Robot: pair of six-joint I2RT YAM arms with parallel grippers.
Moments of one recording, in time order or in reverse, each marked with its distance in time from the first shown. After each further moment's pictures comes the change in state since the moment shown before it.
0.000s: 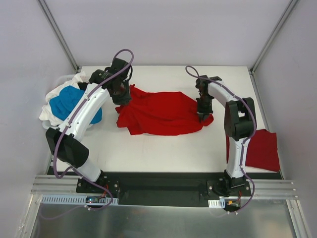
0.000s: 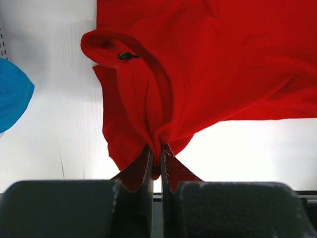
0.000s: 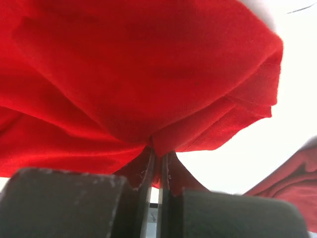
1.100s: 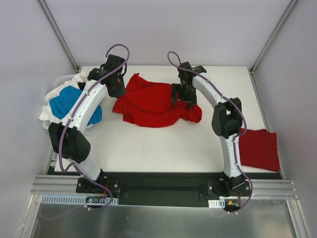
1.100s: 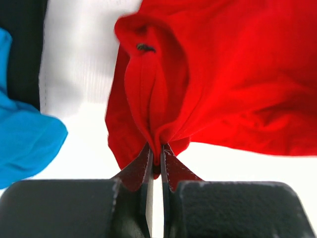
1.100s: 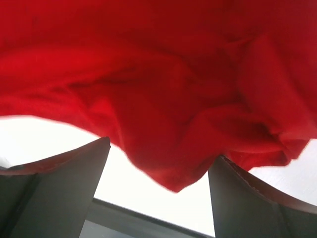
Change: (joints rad) left arm 0.103 0.057 -0.010 0.183 -0.084 0.065; right arm 0.185 0.126 0.401 -0.047 -0.119 0.079
